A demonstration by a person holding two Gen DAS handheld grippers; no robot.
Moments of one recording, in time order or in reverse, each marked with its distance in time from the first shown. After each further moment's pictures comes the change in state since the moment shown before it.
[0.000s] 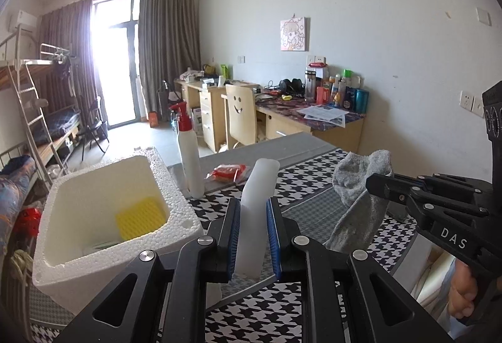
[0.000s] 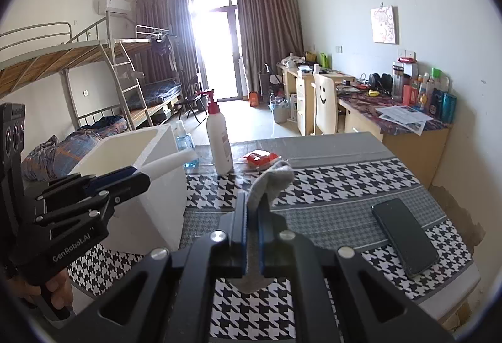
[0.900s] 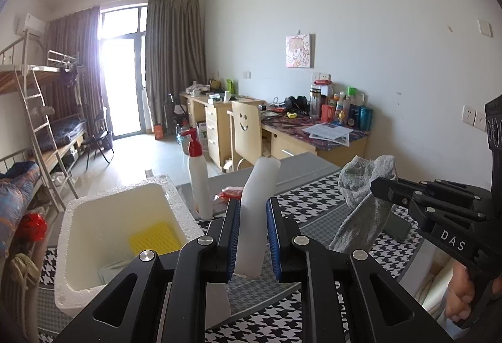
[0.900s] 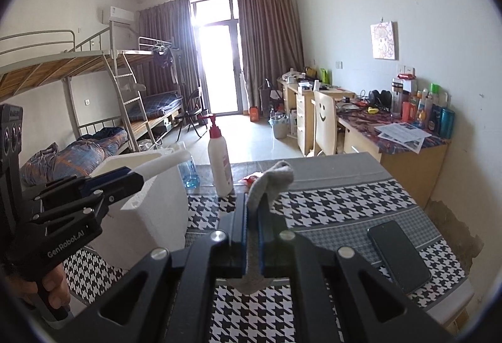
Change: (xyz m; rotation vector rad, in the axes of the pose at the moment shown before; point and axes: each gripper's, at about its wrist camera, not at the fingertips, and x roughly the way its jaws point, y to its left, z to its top) left arm -0.011 0.006 0.019 -0.016 -0.072 0.024; right arm -0.008 0.002 0.021 -0.014 -0.071 -0.003
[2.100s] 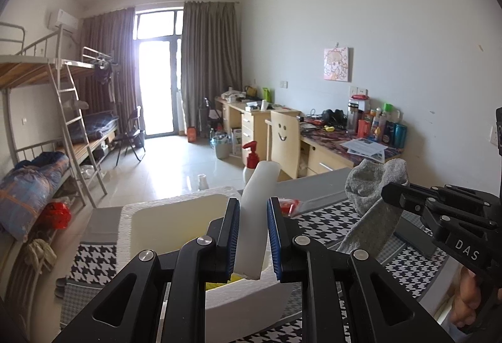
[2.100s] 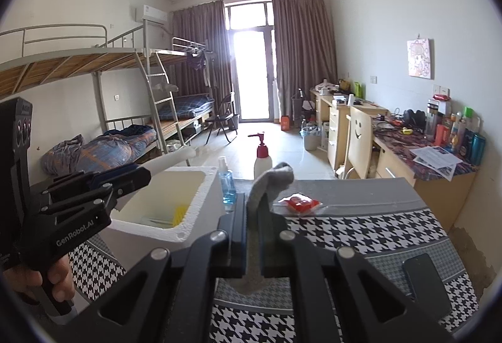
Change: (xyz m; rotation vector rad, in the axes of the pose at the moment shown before) left arm -0.012 0.045 0.011 -0.072 -0.036 0.153; right arm 0.018 0.039 0.027 -0.082 -0.031 0.146
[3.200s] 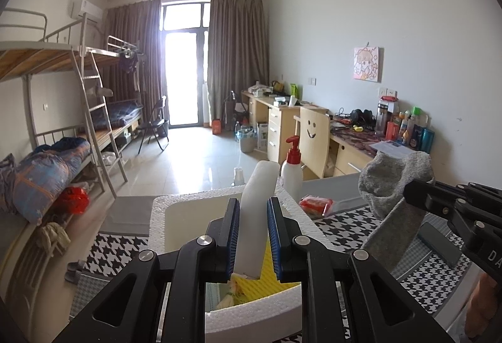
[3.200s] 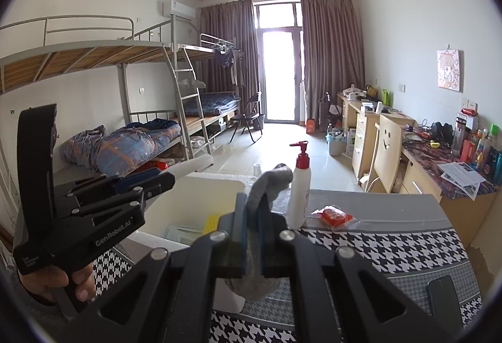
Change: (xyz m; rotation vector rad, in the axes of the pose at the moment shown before) left arm 0.020 0.035 -0.005 -0.056 0.026 0.109; right arm 0.021 0.033 0.012 -0.062 0.004 0.104
